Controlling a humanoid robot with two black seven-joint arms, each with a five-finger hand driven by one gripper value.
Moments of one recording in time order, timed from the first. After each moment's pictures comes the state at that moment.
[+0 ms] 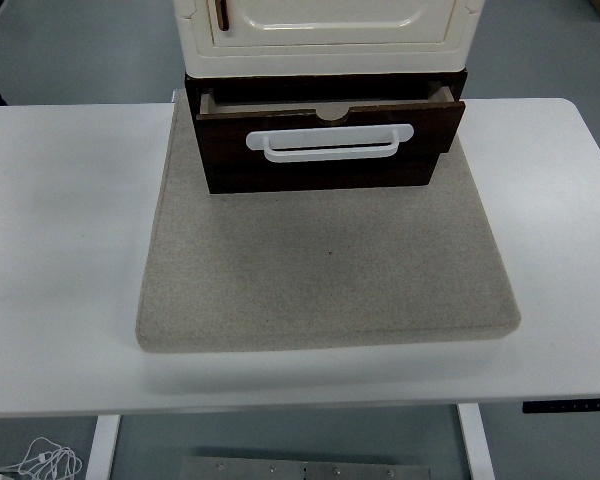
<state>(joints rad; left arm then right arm) -1.08 0.42 -1.17 -0.31 -0.20 -0.18 0.10 -0.04 0.00 0.13 0.15 -0.15 0.22 -0.01</state>
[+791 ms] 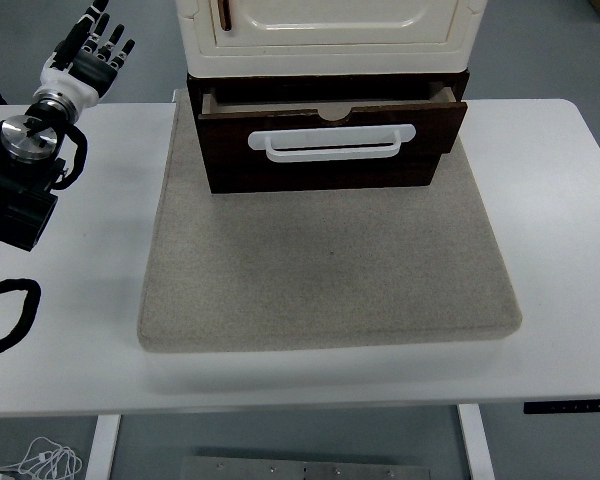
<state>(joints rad) -1.03 0.22 -1.08 -0.30 -0.20 -0.18 -0.02 -0.05 0.00 0.13 0.15 -0.15 0.22 -0.01</state>
